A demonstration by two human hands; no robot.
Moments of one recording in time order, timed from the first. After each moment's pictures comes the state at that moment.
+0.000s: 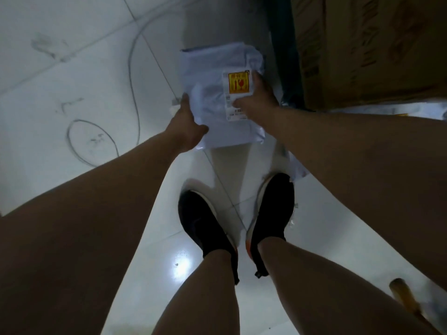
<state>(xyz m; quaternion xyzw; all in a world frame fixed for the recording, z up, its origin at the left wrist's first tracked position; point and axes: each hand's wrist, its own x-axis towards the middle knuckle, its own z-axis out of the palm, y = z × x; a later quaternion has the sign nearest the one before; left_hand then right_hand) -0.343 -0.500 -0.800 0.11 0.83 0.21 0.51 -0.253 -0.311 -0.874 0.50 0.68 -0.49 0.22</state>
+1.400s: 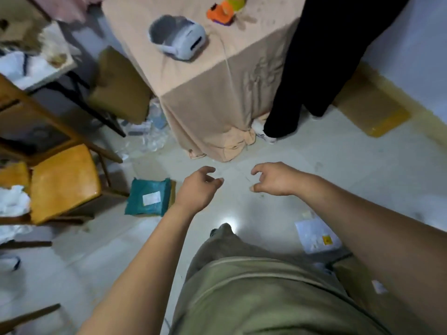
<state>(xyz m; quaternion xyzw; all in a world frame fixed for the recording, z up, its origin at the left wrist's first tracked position) 0.012 -0.799 -0.017 -0.50 0.76 0.42 0.07 -0.188 -0.676 -0.035 -0.41 0.79 -0.06 0.45</state>
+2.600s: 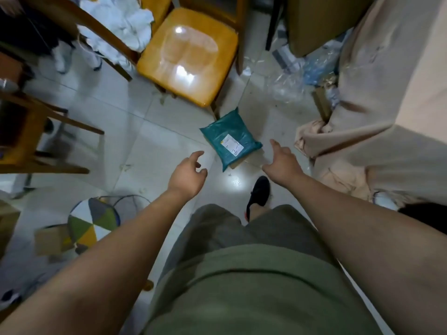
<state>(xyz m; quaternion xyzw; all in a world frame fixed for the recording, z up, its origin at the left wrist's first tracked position) 0.327 -1.055 -0.159 -0.81 0.46 0.37 0.00 0.074 -1.135 -0.188 -0.60 0.65 0.10 0.45</state>
